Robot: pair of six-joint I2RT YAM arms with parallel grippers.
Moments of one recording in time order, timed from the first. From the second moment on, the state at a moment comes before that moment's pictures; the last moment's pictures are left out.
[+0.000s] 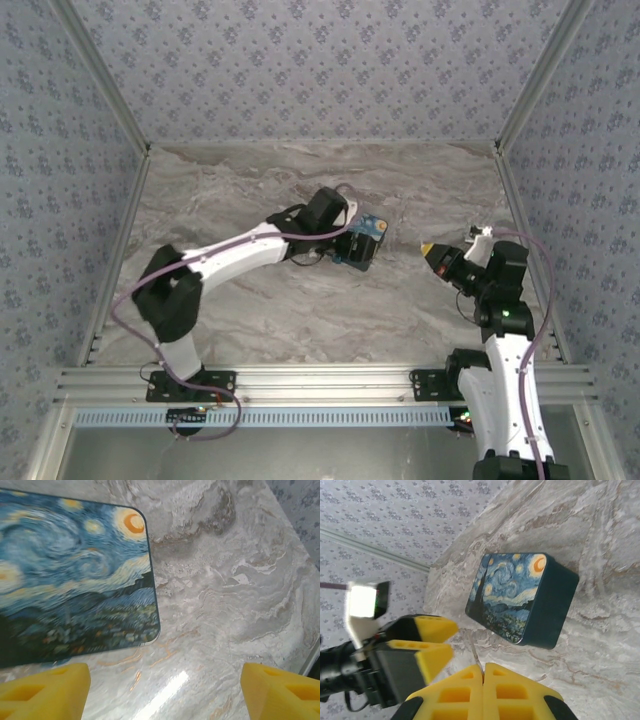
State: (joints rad) left arm -0.87 1.65 1.27 -0.36 0.18 -0.44; right arm -0.10 0.58 0.52 -0.40 -0.71 0.70
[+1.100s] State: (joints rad) left arm -0.77 1.52 0.70 0.18 0.21 -0.45; right arm 0.31 0.52 0.36 -0.15 -0.46 0.78
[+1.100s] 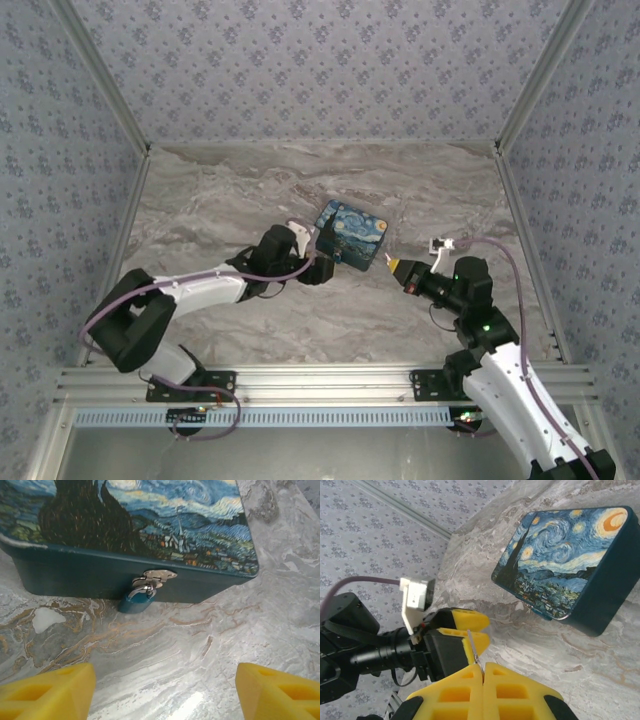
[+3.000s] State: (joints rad) left arm -0.81 1.94 0.83 0.55 0.05 -0.42; right arm 0.32 0.48 0.36 -0.12 -0.46 0.74
